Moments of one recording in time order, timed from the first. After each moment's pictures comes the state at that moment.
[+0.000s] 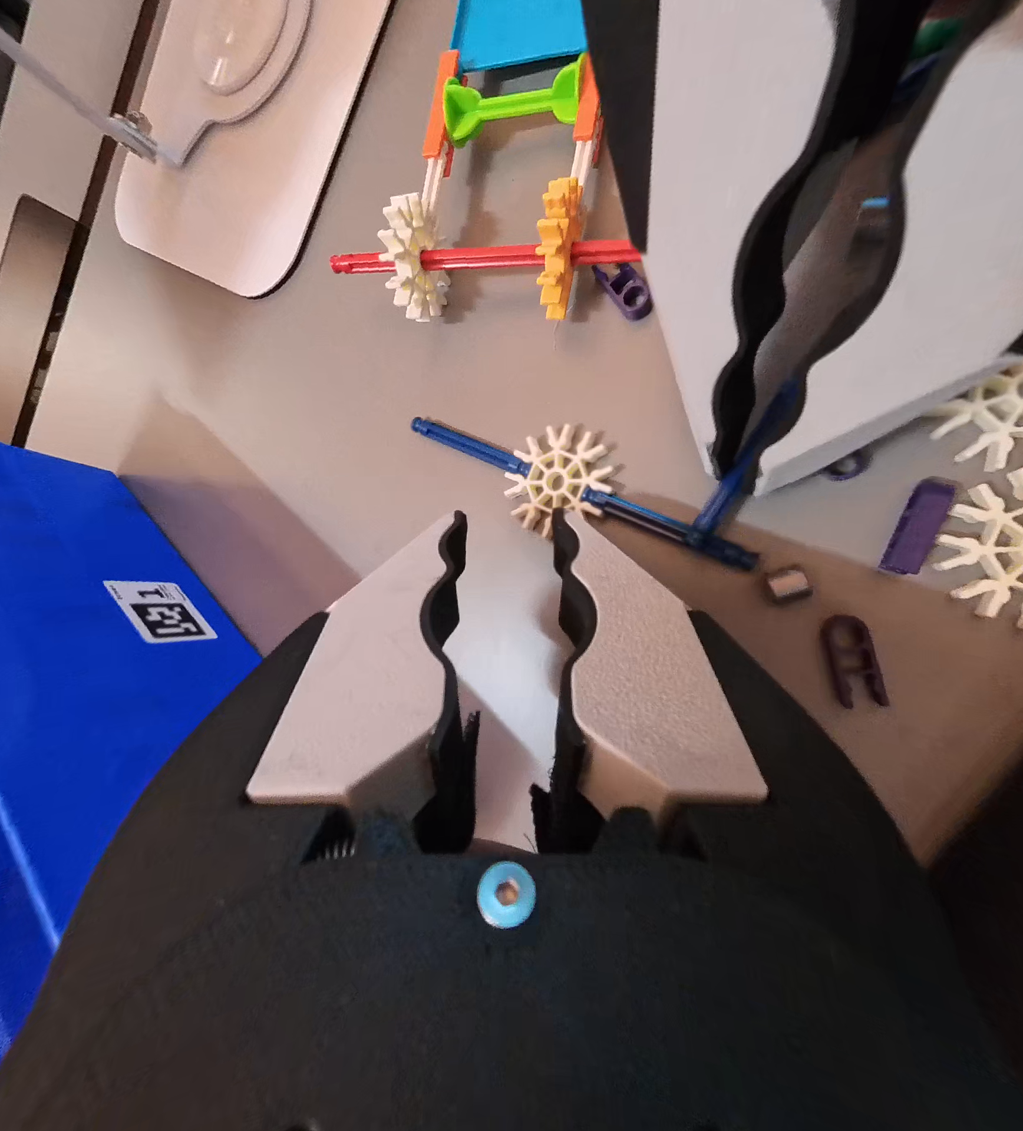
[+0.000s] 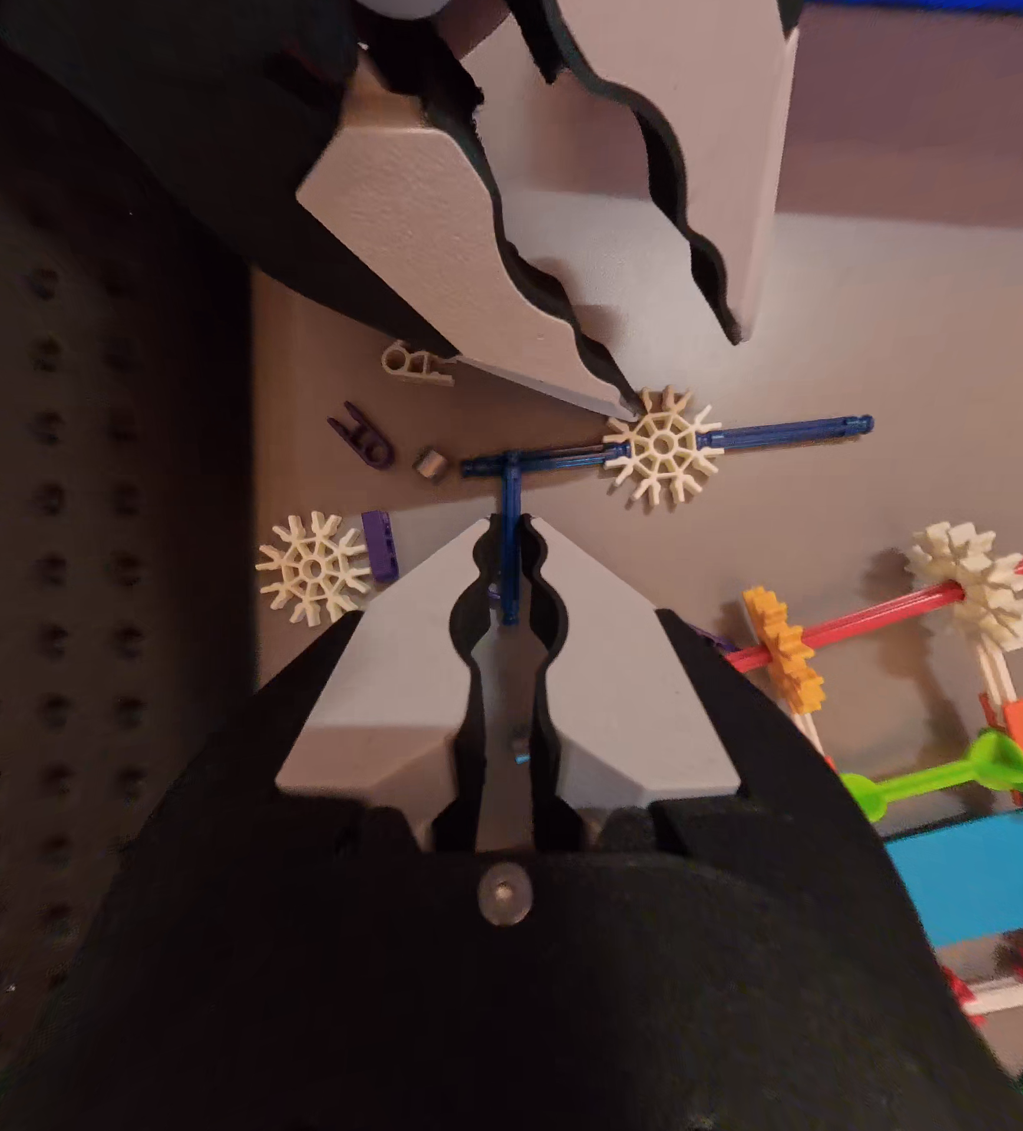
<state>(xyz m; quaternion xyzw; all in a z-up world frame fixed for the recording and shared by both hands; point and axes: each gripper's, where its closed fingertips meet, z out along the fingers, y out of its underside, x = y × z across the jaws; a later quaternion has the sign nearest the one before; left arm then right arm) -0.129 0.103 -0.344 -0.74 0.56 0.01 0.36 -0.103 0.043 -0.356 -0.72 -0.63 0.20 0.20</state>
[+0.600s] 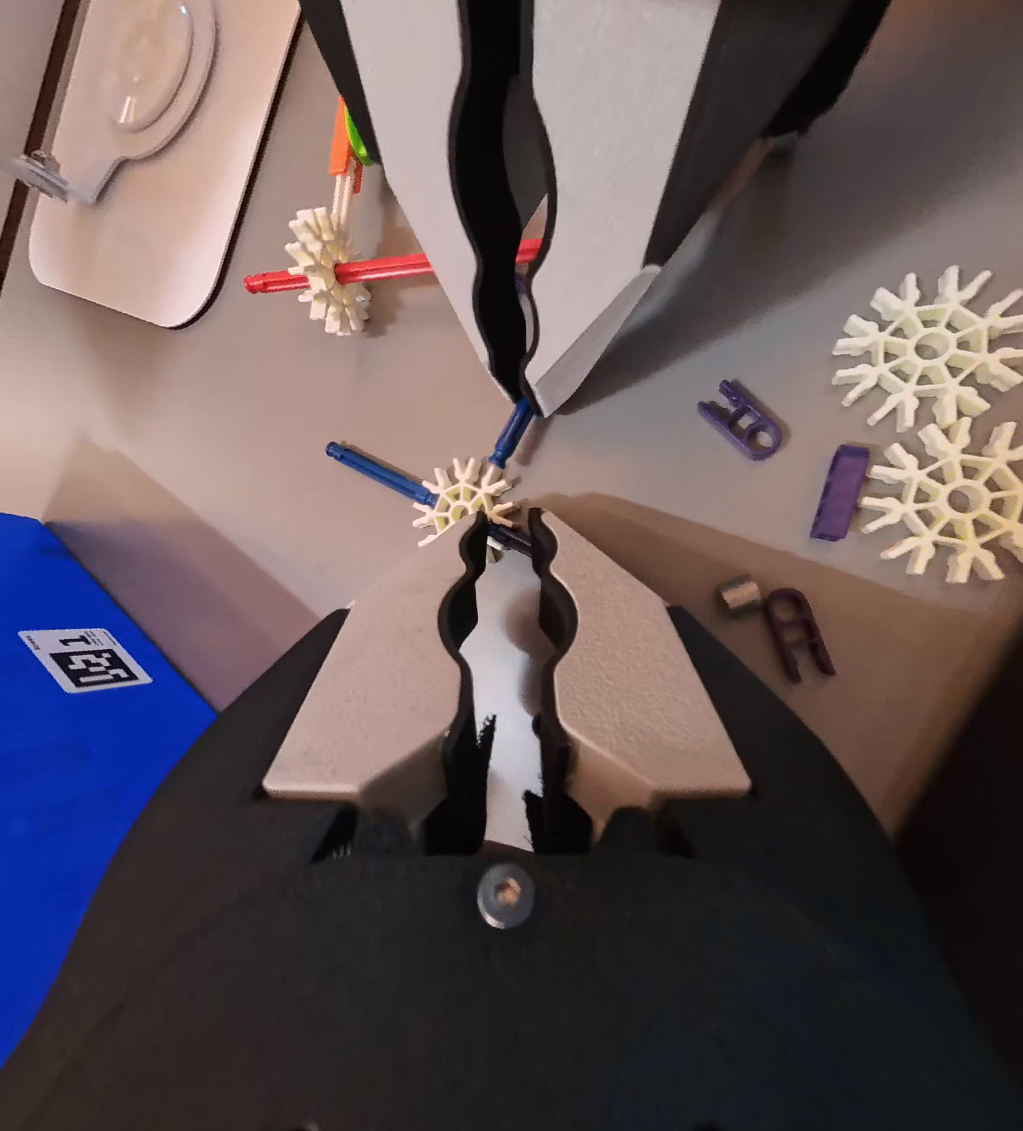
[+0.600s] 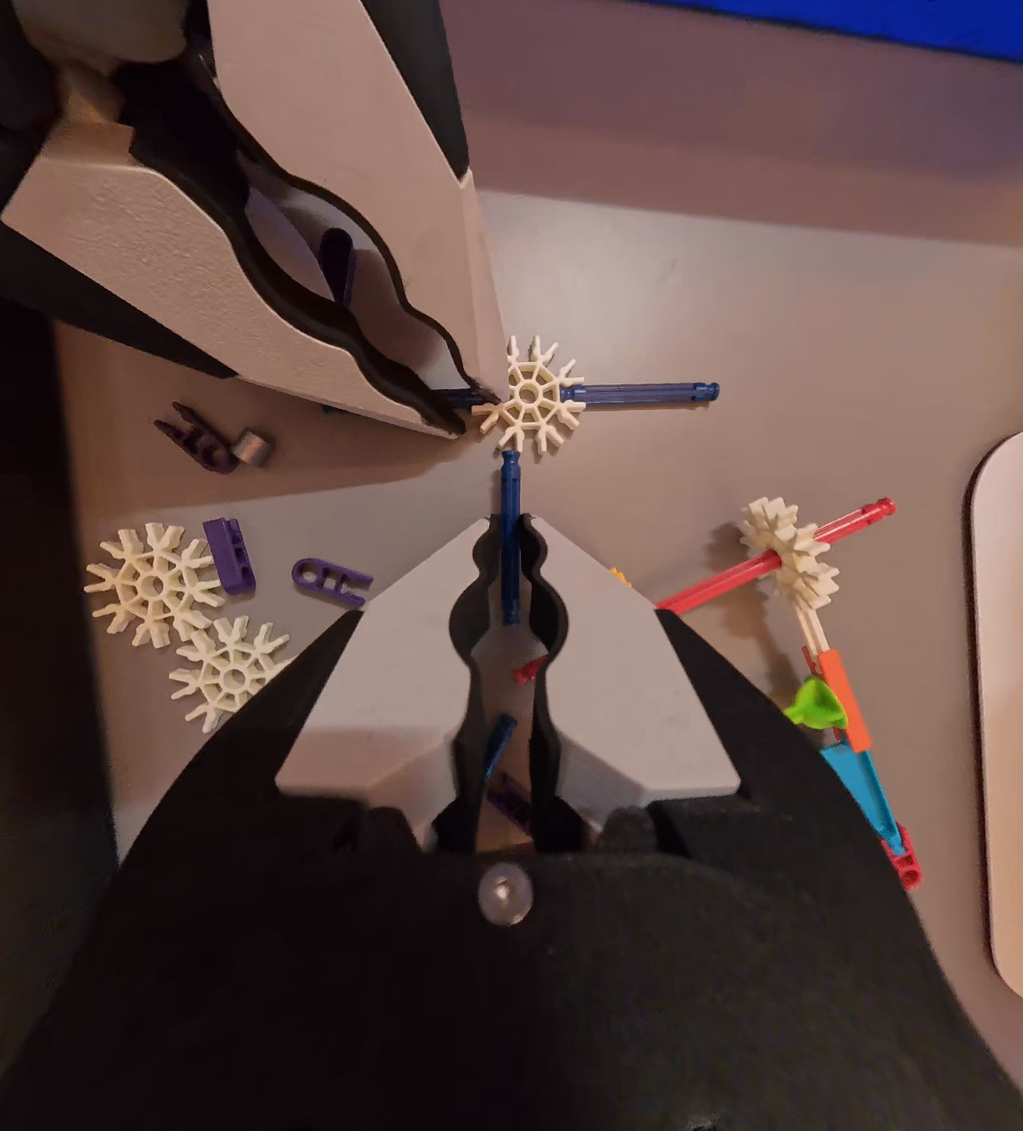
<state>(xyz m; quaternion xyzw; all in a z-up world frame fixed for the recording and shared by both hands) -0.122 0.087 -0.357 -0.72 0.60 -0.03 0.35 -0.094 0.088 -0.355 -0.74 -0.62 0.13 0.24</state>
